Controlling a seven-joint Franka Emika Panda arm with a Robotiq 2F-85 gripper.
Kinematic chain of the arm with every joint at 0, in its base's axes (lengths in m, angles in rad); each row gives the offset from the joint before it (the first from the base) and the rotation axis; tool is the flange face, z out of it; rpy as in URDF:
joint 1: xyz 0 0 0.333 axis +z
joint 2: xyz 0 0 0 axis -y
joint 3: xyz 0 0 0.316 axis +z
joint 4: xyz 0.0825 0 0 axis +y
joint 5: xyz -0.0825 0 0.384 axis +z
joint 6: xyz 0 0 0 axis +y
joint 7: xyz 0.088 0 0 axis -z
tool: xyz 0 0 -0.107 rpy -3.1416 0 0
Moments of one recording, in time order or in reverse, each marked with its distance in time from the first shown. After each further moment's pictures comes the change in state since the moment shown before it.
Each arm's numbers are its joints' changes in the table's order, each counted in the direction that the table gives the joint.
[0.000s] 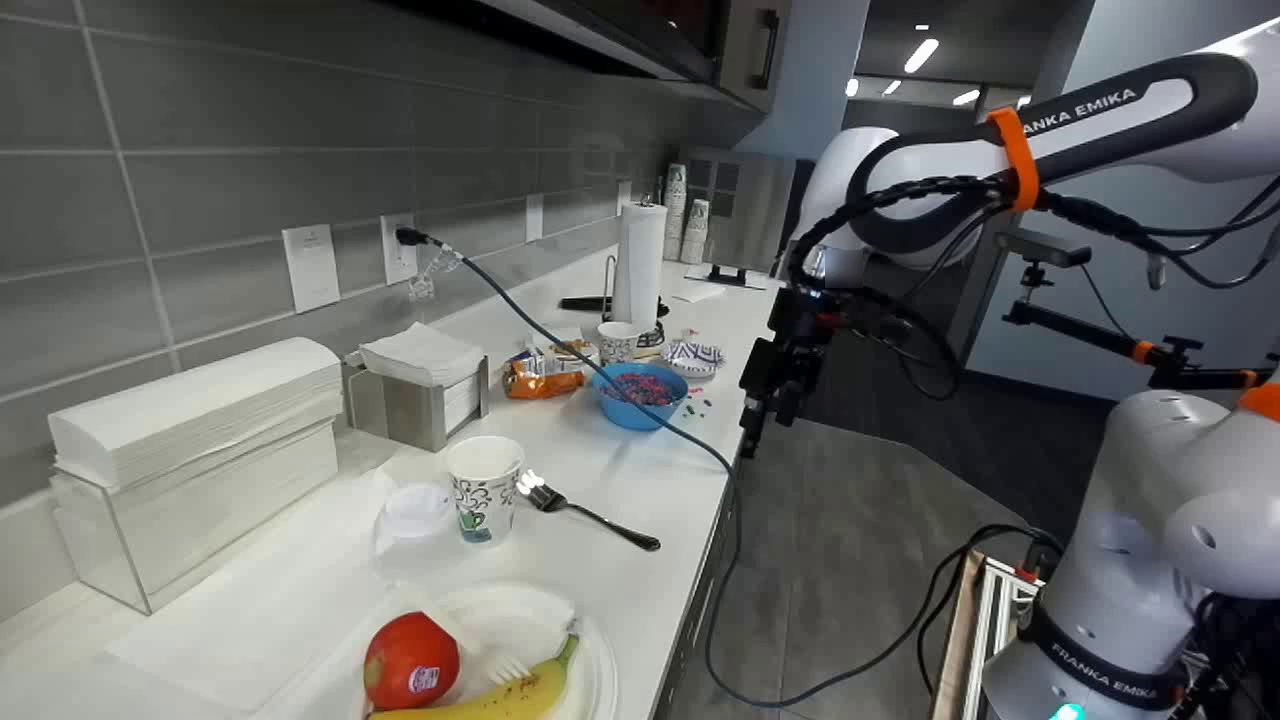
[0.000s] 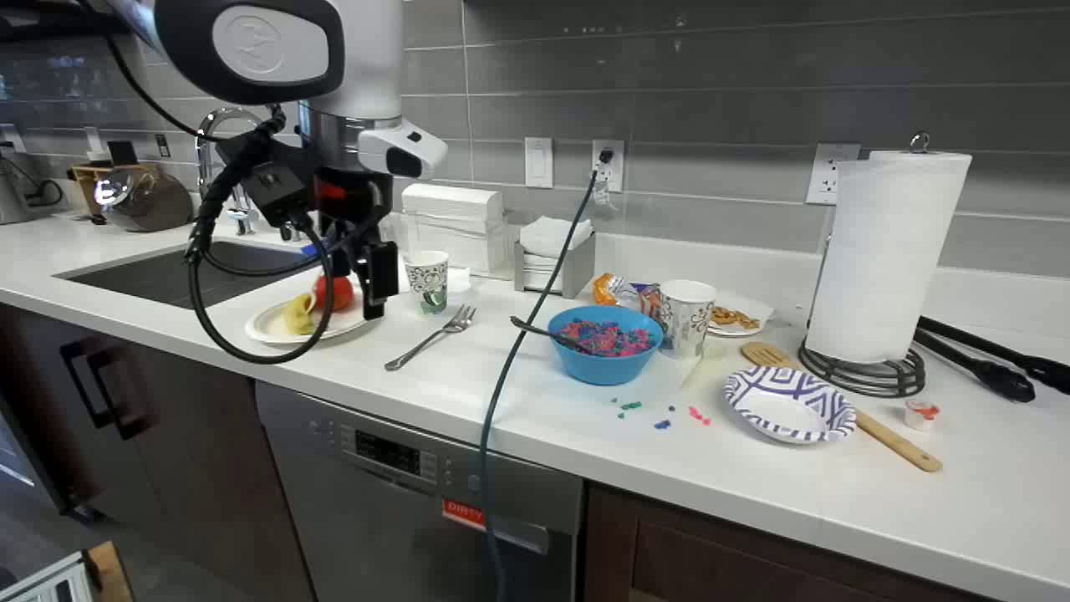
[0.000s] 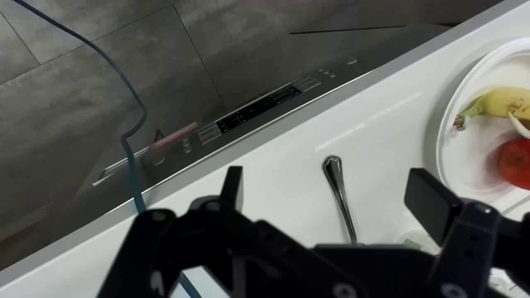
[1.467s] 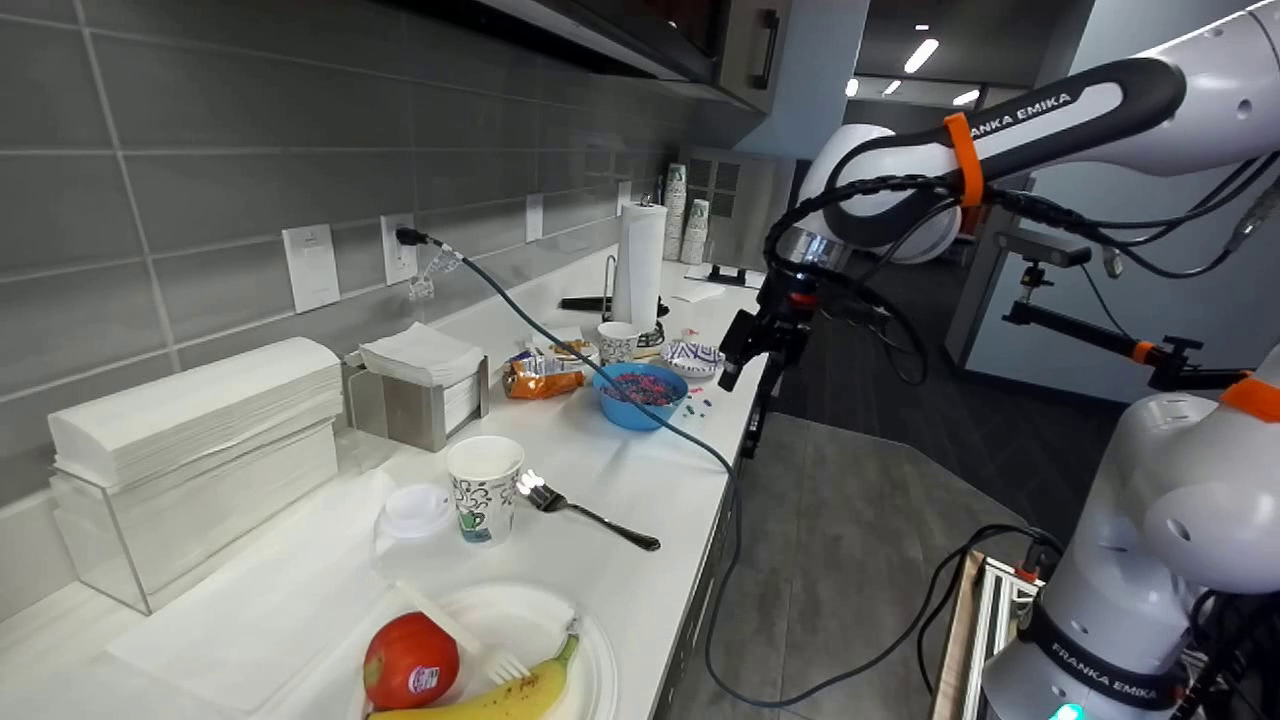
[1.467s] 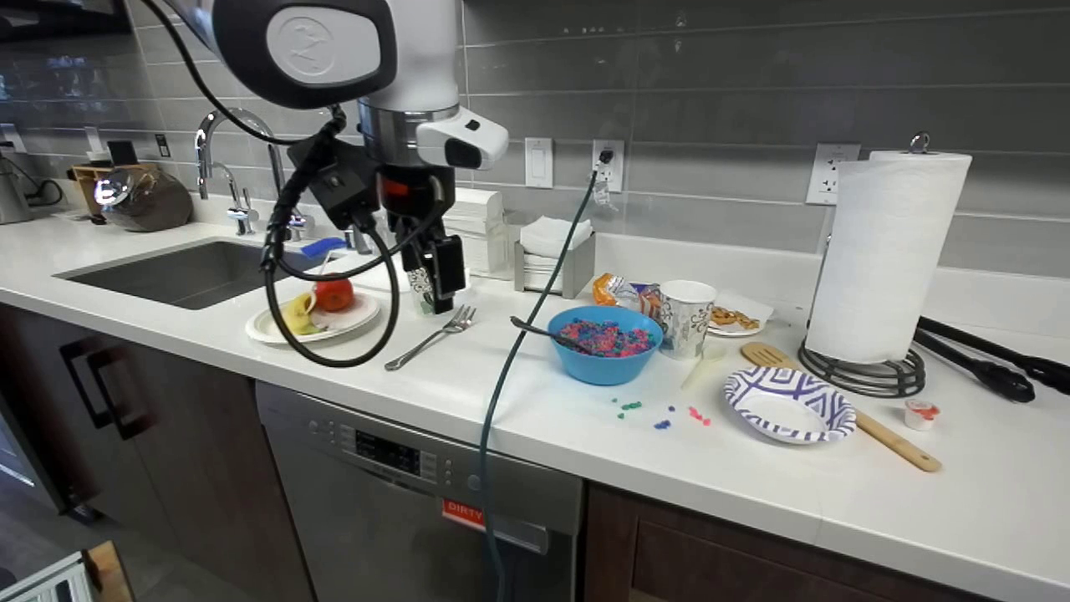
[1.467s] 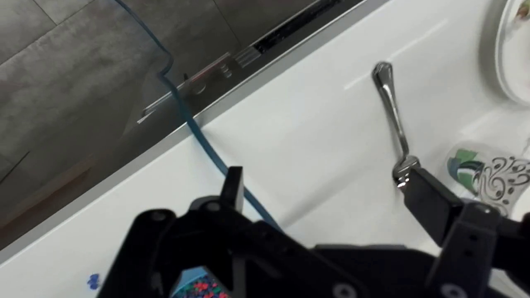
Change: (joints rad) arm -0.108 -0.090 -0.018 -0.062 -0.031 -0.139 0.001
